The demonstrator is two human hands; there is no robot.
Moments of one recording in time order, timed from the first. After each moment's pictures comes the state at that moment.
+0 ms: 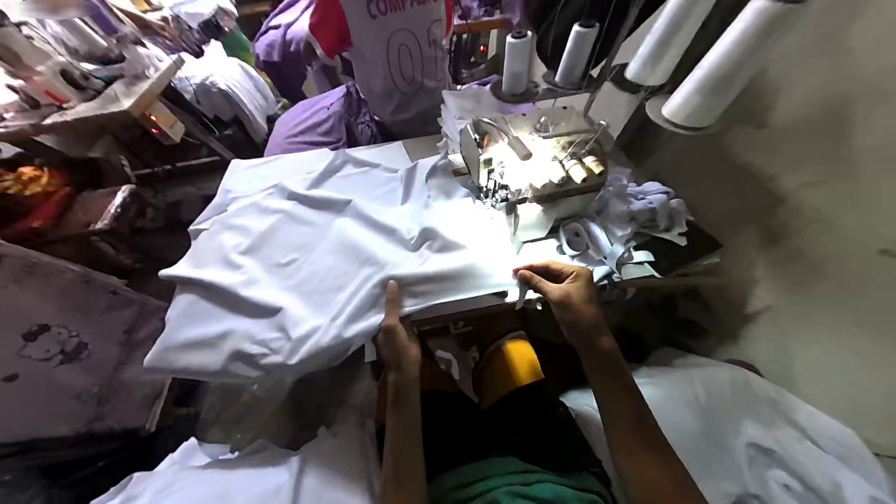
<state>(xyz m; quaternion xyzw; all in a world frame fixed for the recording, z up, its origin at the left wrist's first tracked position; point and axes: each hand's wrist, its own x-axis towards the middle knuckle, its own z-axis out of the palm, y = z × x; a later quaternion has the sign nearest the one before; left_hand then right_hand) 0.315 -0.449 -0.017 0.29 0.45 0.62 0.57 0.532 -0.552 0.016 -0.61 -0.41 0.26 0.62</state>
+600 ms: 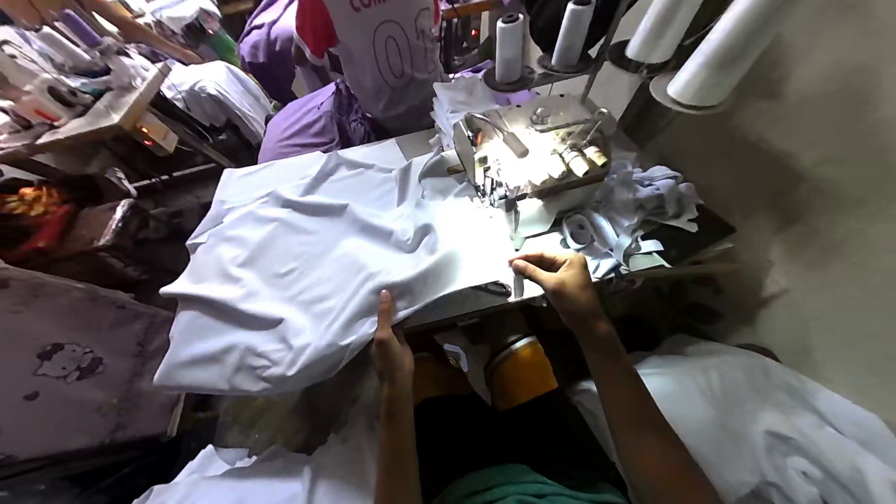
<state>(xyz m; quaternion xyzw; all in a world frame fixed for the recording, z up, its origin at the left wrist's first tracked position) 0.301 -0.444 -0.012 0.32 0.47 0.61 0.56 0.536 -0.531 0.018 -0.63 -0.40 0.26 0.61</state>
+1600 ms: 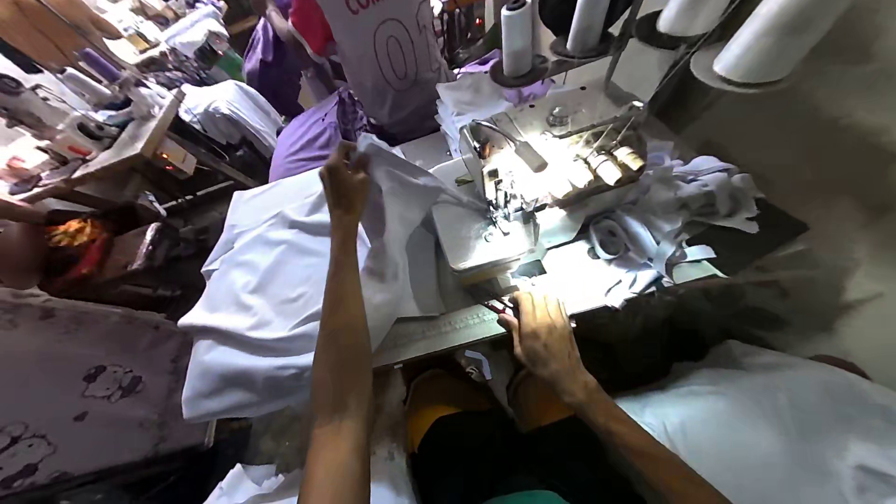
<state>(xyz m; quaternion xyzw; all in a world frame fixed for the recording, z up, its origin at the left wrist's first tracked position) 0.362 -0.155 0.074 0.83 0.41 0.37 0.13 0.485 -0.523 -0.063 -0.79 -0.55 -0.07 0.25</state>
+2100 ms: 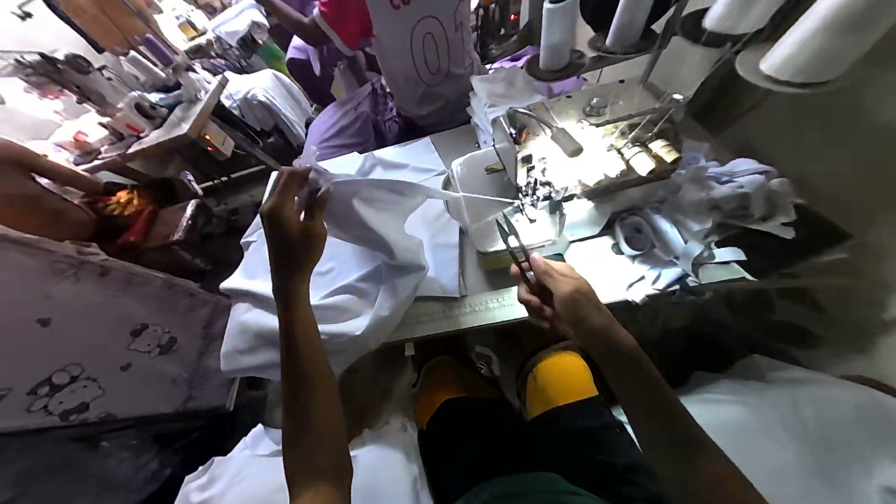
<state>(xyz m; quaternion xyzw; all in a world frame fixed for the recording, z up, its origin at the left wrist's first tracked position) 0.217 -0.251 0.124 0.84 0.30 0.44 0.06 0.492 -0.505 0.046 -0.50 -0.32 0.56 0.57</state>
